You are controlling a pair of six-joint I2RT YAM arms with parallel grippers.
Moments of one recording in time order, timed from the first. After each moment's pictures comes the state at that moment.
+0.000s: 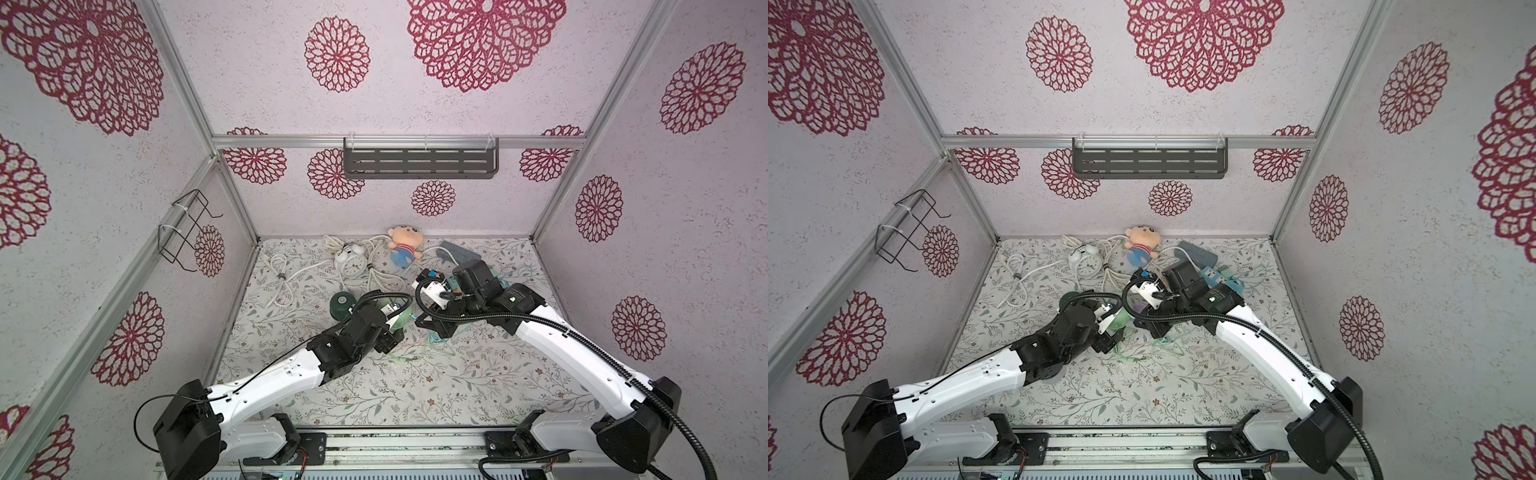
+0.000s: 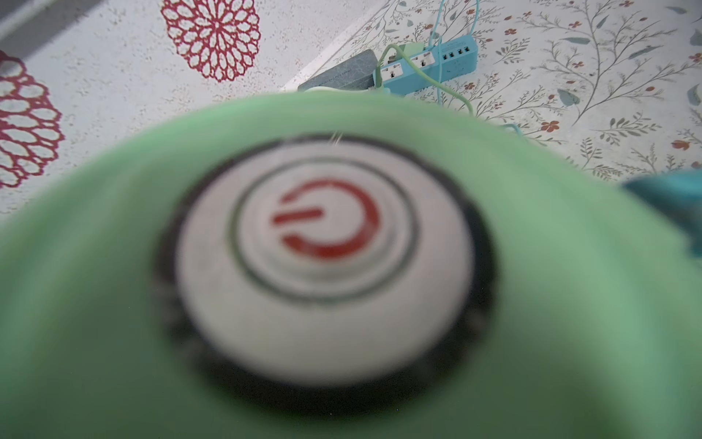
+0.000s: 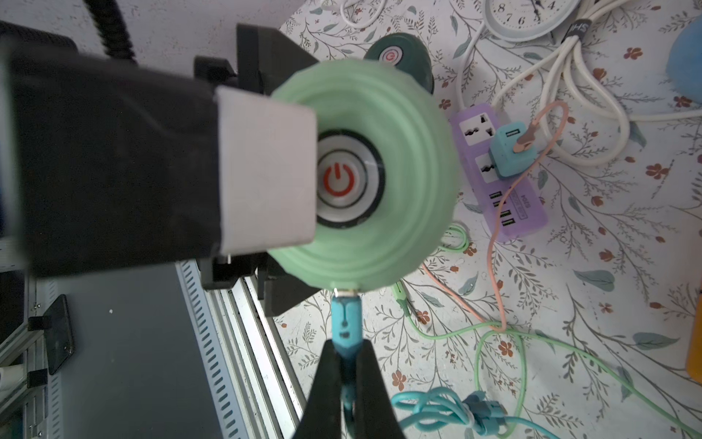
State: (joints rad) left arm -0.92 1.24 0.81 -0.14 -0.35 0.22; right arm 0.68 1.33 1.31 -0.86 -0.48 -0.03
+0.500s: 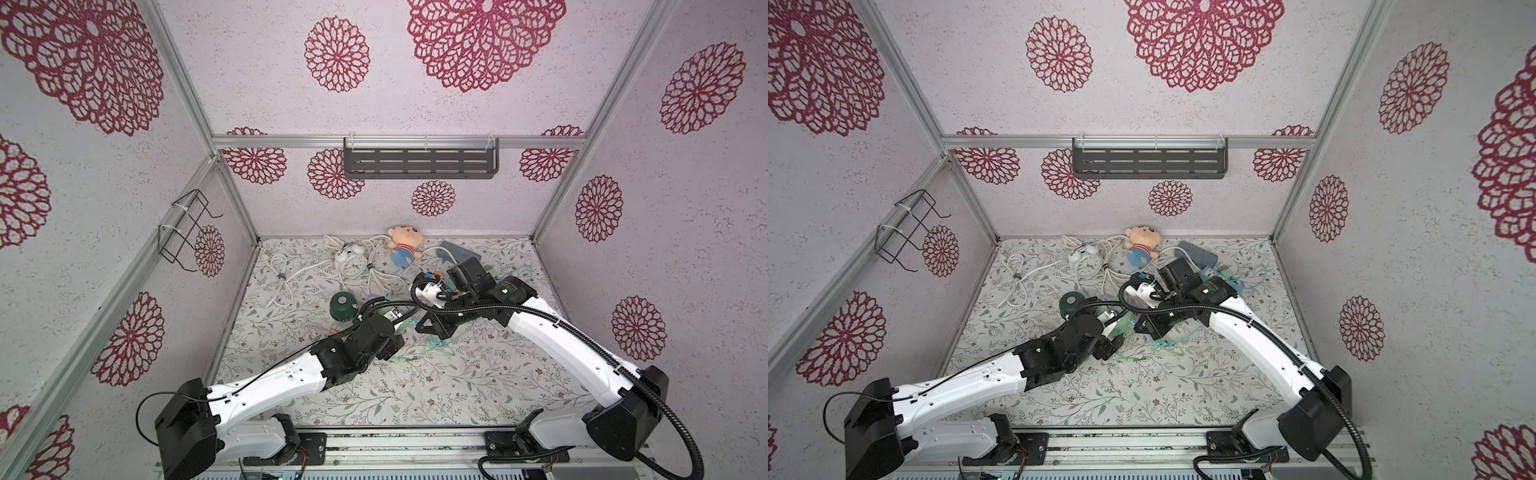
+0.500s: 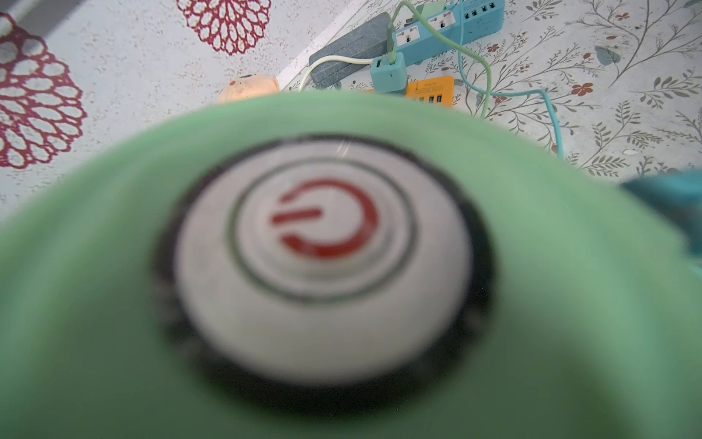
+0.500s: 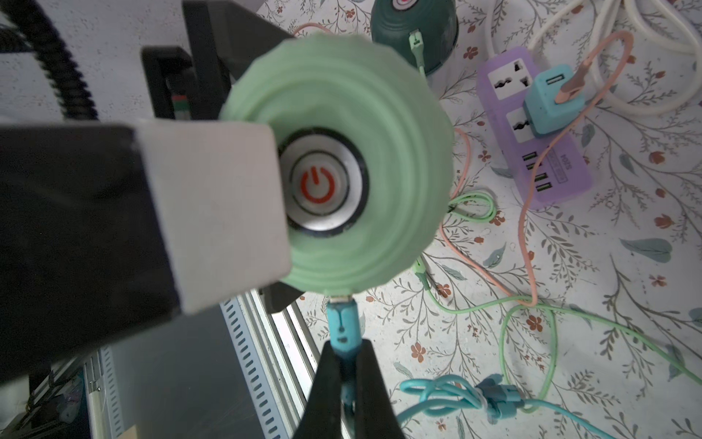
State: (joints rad) left arm -1.00 1.23 0.82 -0.22 -0.47 0.15; right arm 0.67 1.38 1.35 -0.95 -0.54 -0.03
